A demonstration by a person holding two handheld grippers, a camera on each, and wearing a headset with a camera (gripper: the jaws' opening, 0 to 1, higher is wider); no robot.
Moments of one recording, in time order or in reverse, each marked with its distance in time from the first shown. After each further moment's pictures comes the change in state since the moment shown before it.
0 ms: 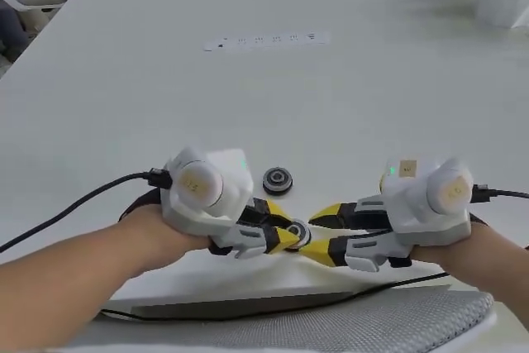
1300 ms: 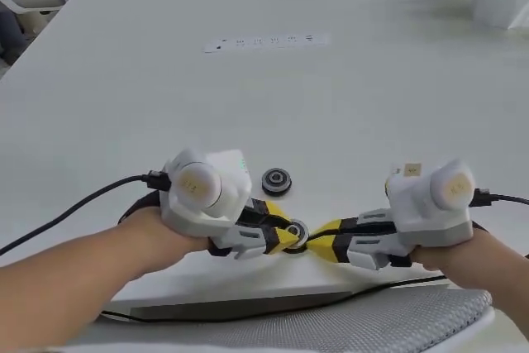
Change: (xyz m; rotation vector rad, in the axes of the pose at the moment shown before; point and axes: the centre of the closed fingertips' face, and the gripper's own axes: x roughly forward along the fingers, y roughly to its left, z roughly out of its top) left arm 0.001 0.001 0.000 -0.010 -0.009 0.006; right arm -0.006 0.000 -0.009 0.181 -0.025 0.000
